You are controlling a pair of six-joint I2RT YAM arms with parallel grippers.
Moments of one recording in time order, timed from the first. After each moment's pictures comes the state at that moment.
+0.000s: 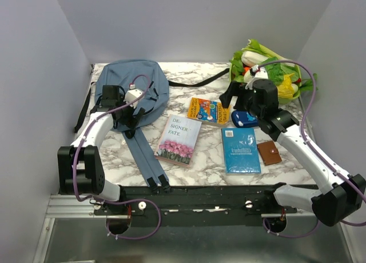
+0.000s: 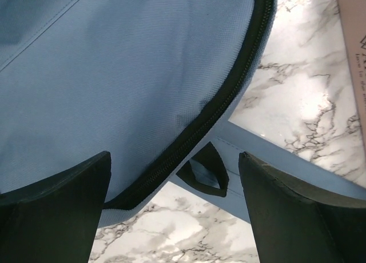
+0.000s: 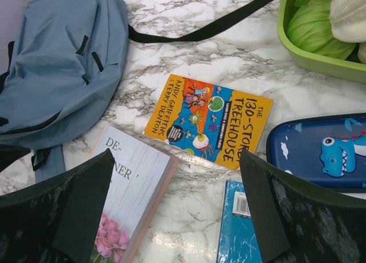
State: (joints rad) left arm 0.01 1.46 1.02 -0.48 0.28 0.55; right arm 0.46 1.19 1.09 -0.29 0.13 0.40
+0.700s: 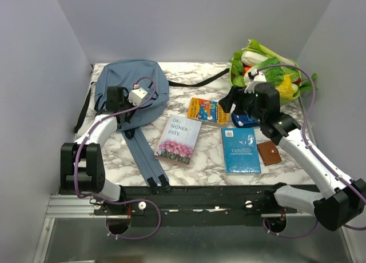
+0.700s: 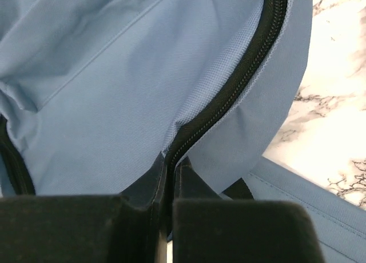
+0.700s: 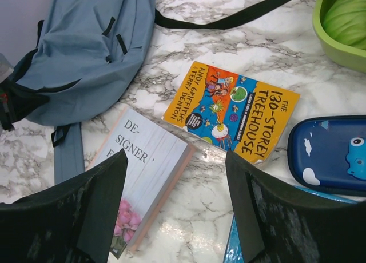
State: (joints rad) left arm -0.03 1.48 0.92 -0.21 0.18 0.60; right arm 0.46 1.15 1.04 -0.27 0.00 0.39
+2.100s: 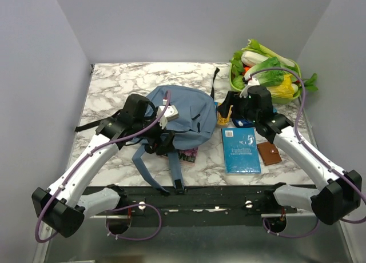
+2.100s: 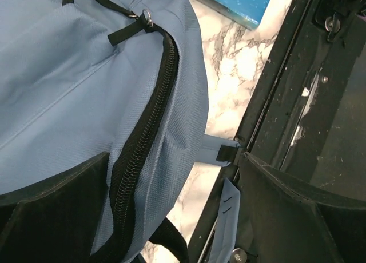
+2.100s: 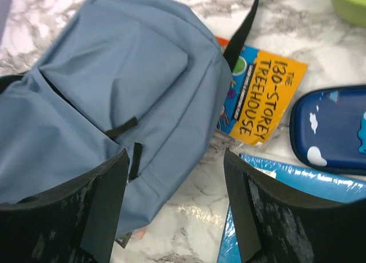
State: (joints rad) left arm -0.53 1.09 1.07 -0.79 0.60 0.28; right arm 0.46 1.17 1.00 -0.27 -0.02 0.40
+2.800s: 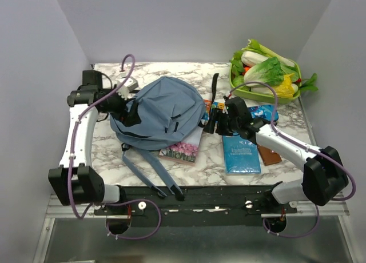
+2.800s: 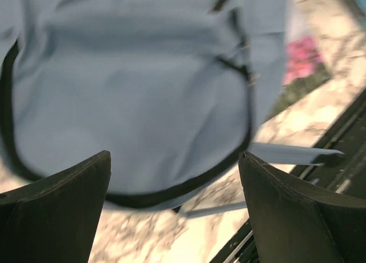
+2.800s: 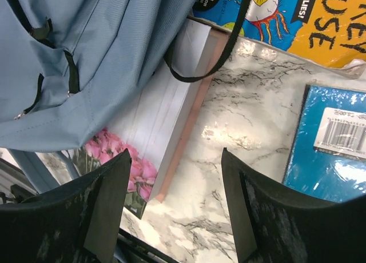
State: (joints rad) left arm 0.01 1.34 1.41 -1.07 0.75 0.63; right arm 0.58 1.38 0.91 -0.28 -0.09 0.61
